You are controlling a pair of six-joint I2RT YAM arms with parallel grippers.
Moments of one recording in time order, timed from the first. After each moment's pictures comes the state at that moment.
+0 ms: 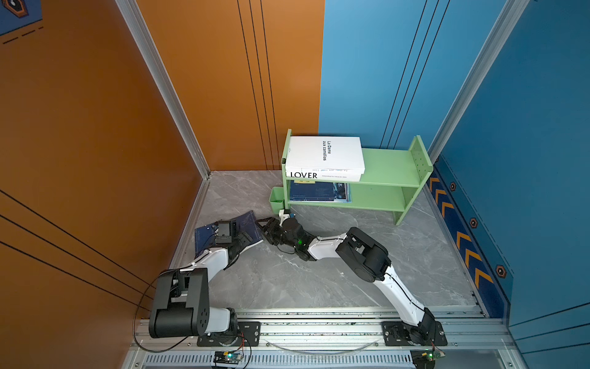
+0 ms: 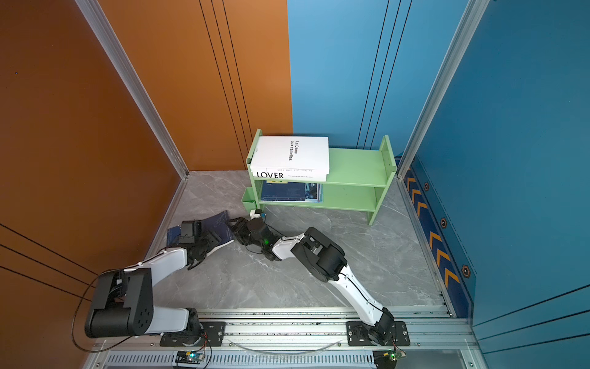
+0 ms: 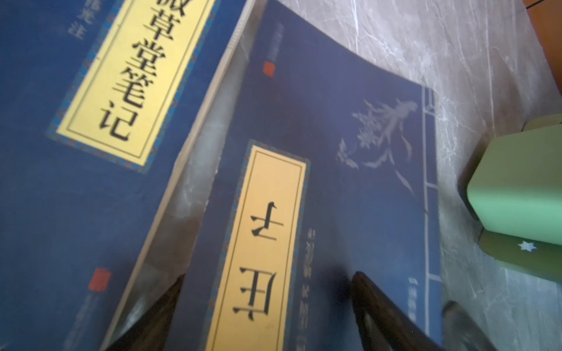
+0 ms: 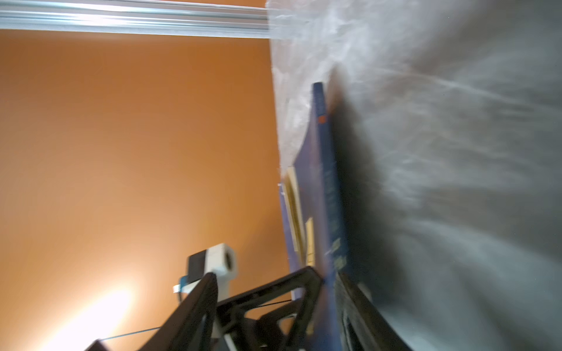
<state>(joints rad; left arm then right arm) 0.04 1.39 0.55 -0.07 0.01 -0.77 0.95 2.42 1.52 0.77 -0.17 1.55</state>
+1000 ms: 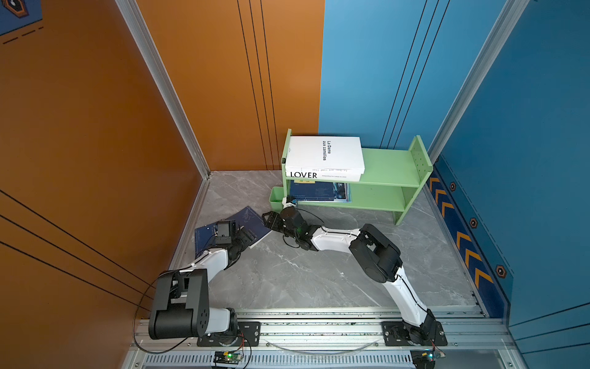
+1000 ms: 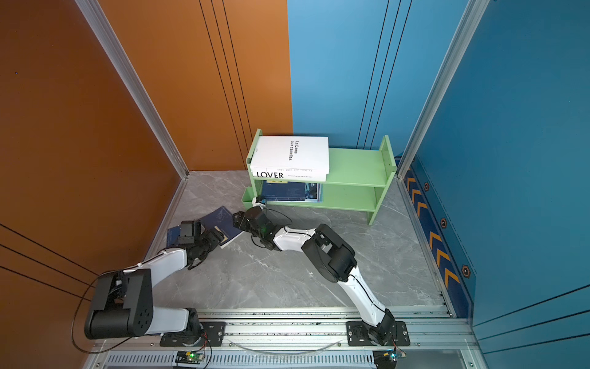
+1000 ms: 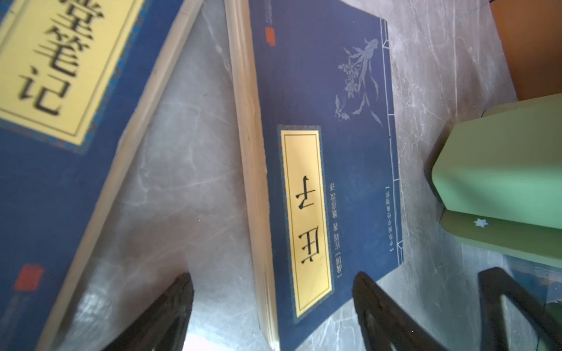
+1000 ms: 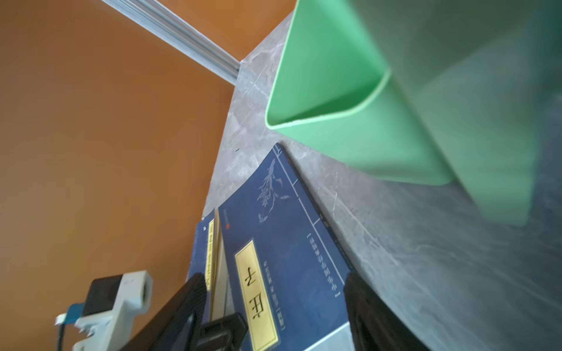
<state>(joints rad) 0.06 1.38 0.55 -0.07 0.08 -0.79 0.91 2.31 1.62 0.29 0.09 0.97</state>
